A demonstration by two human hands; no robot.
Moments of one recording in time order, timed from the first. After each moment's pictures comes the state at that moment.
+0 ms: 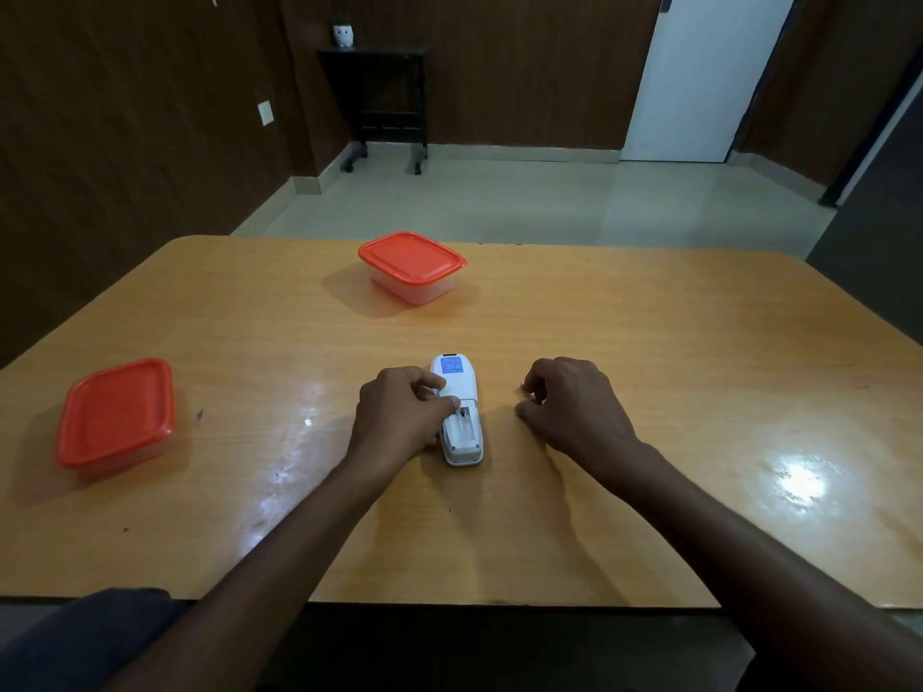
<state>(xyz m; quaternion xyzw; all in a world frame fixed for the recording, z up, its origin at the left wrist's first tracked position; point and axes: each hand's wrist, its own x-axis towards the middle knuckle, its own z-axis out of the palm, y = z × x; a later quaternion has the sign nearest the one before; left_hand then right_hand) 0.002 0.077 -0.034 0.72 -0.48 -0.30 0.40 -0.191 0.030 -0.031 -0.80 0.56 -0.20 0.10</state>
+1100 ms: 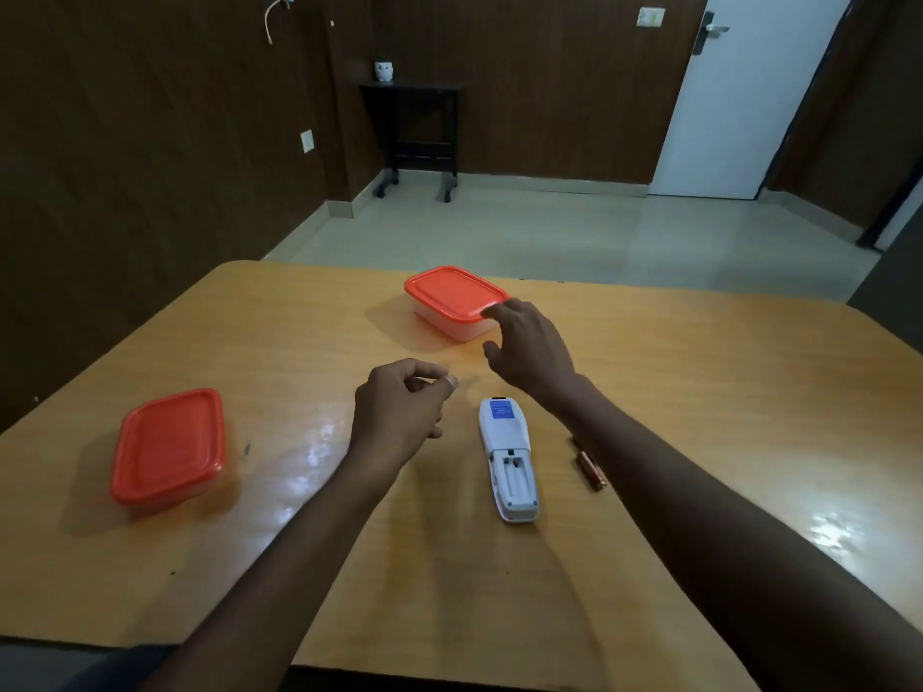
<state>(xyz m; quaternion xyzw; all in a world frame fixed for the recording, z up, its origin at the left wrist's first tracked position) 0.055 0.062 -0.002 0.69 -0.42 -0.30 0.51 -0.075 -0.086 -0.018 -0.85 0.45 -0.28 -0.01</state>
